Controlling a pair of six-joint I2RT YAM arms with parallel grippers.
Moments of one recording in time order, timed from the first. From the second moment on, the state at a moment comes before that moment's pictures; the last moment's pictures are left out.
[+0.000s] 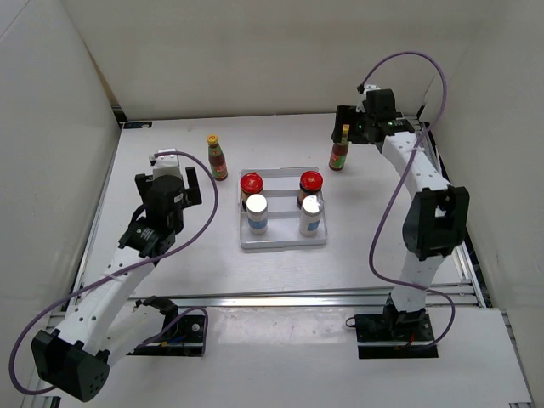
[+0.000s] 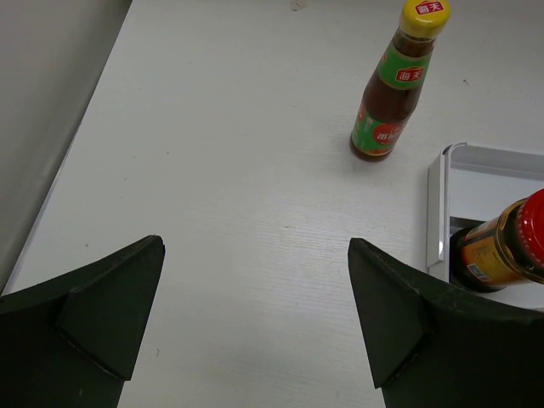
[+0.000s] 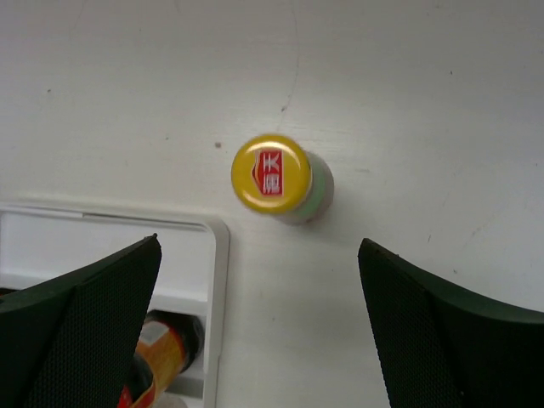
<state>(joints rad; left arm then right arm) -0.40 0.89 0.83 -0.30 -0.61 -0.15 0.19 1.86 1.69 -0.49 -0.10 0.15</state>
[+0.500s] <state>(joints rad) -0.40 0.92 0.83 -0.29 -0.61 -0.15 0.23 2.20 1.99 -0.51 0.03 0.13</state>
